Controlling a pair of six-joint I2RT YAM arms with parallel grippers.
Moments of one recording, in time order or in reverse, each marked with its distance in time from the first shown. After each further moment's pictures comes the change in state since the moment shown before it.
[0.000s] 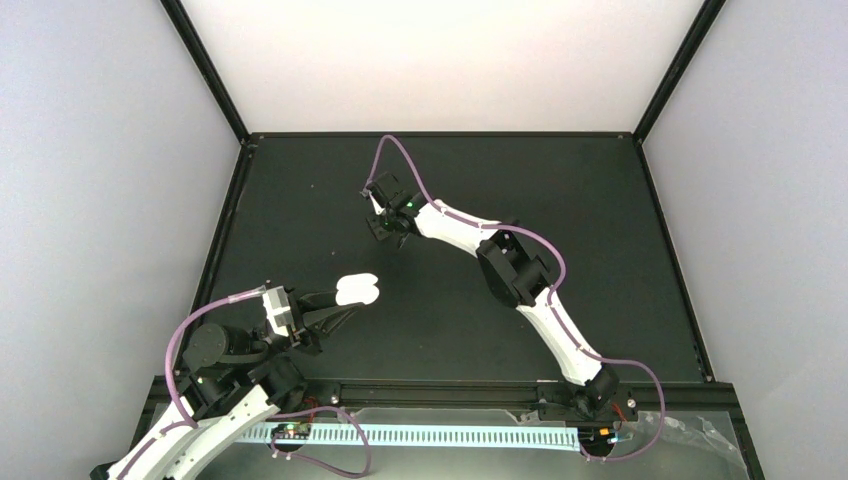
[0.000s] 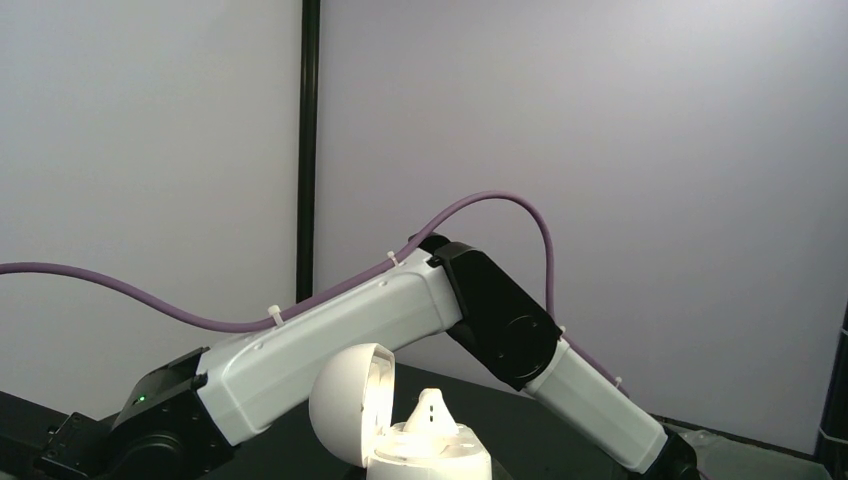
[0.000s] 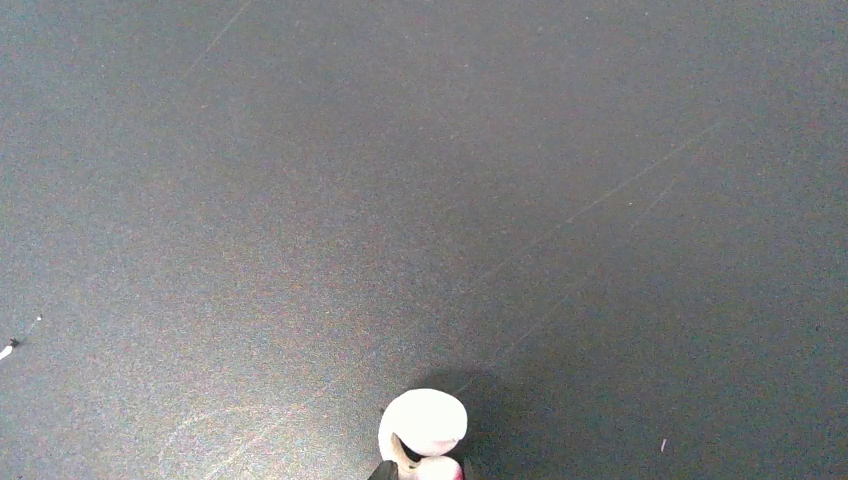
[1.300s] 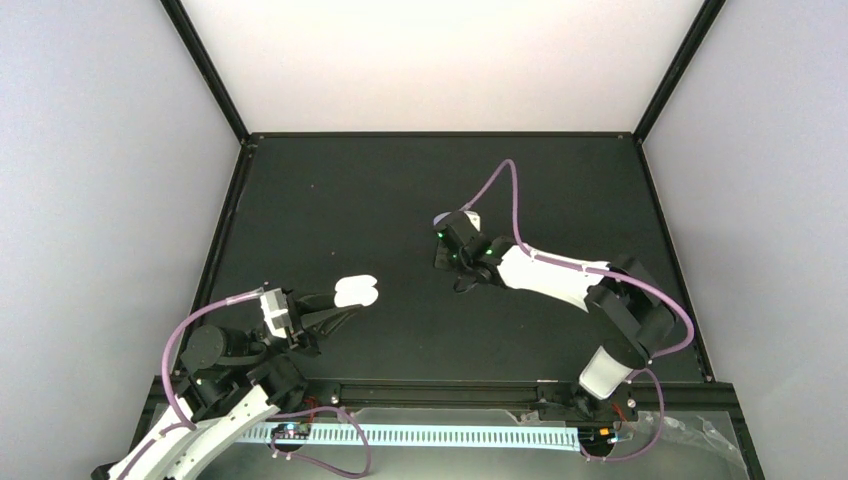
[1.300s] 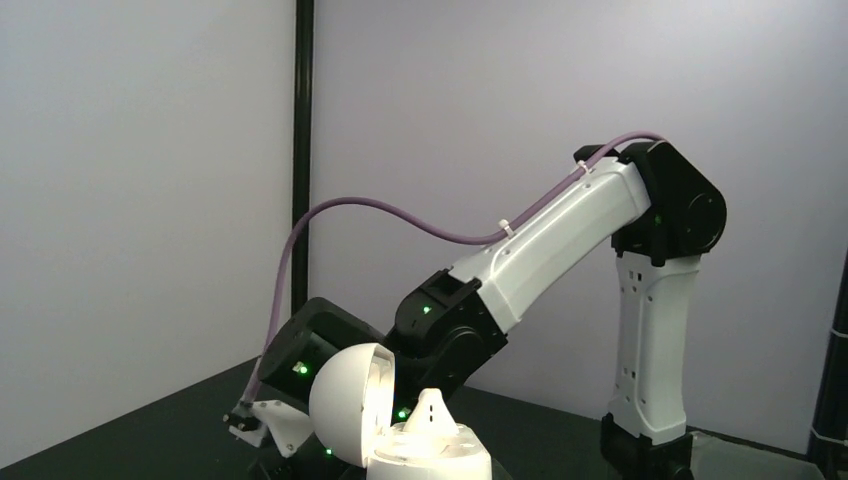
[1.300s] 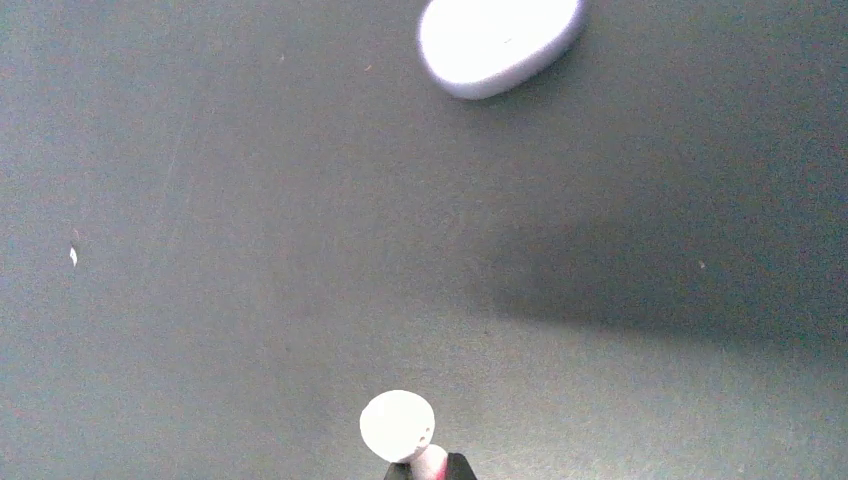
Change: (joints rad) left arm 0.000 -0.009 0.000 0.000 0.007 -0.001; right arm 0.007 -0.810 -1.019 0.212 0.146 0.602
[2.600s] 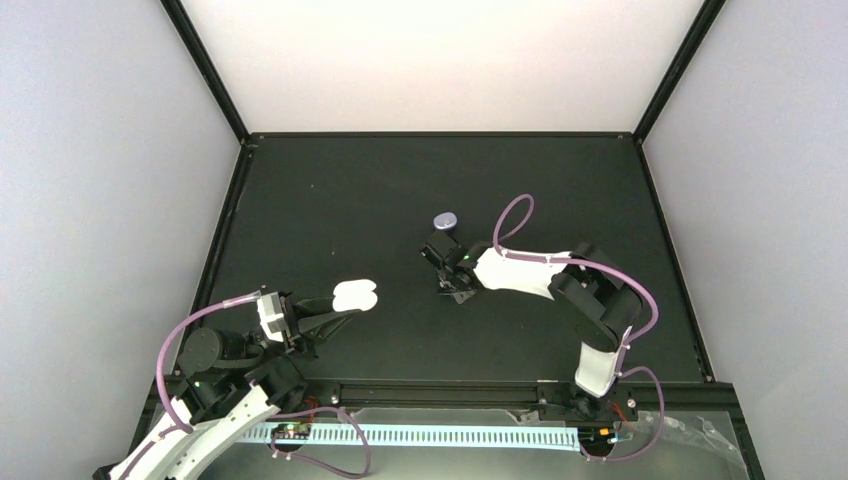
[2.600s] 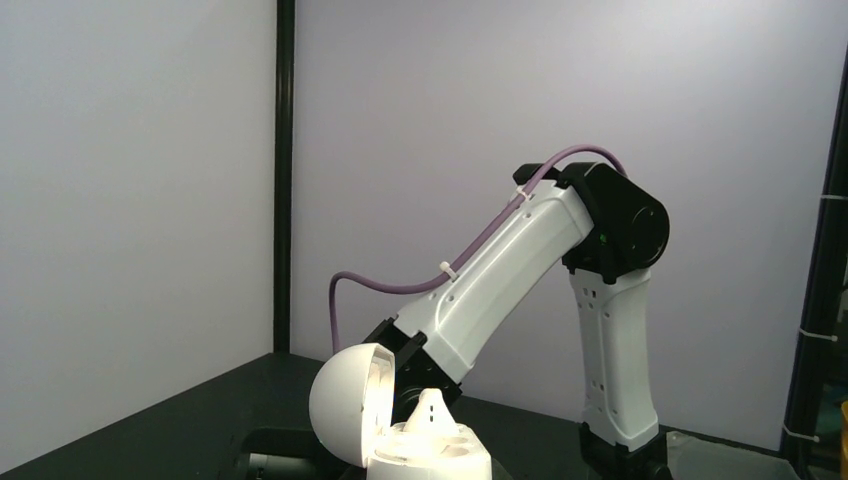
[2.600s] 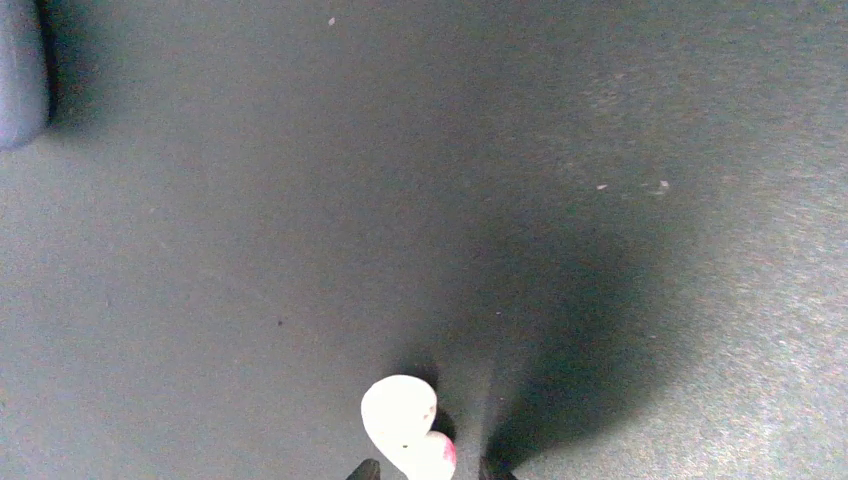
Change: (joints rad) left arm 0.000 -0.024 0.000 0.000 0.037 -0.015; right arm 0.057 0.150 0.055 -0.236 0.081 1.039
